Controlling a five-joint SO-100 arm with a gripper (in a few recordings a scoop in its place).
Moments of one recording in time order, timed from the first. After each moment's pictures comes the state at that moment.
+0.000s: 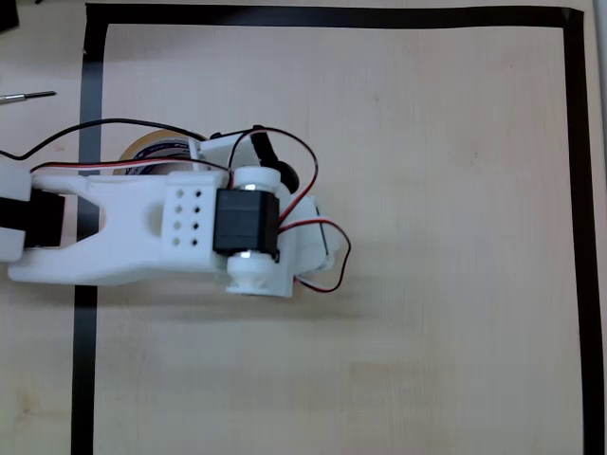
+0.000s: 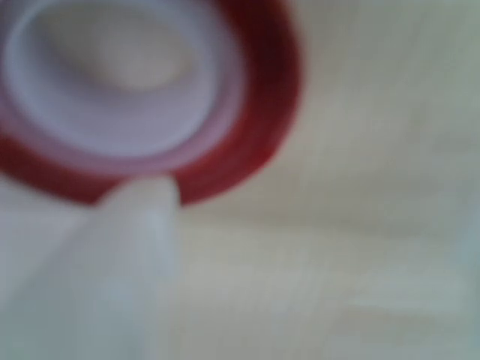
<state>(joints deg) 3.4 37.2 22.1 102.6 -16.3</state>
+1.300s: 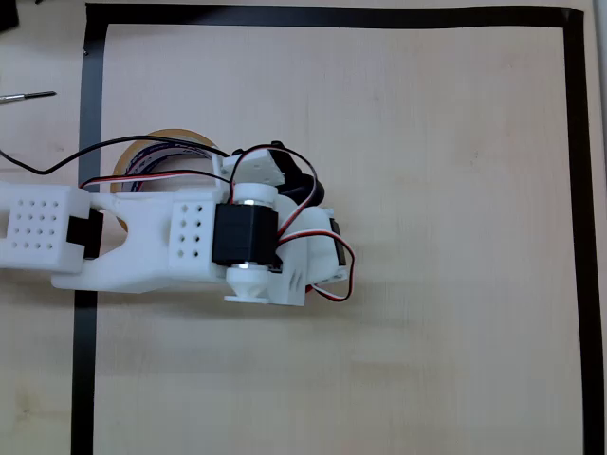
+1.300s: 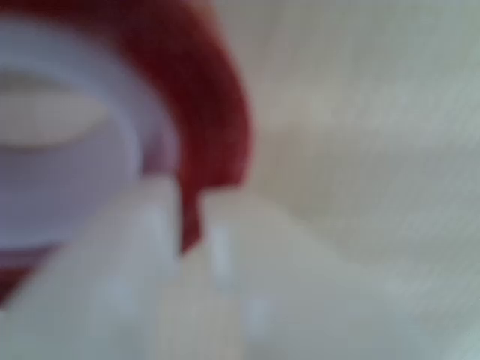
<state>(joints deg) 3.9 14.1 -12.2 103.2 -16.2</state>
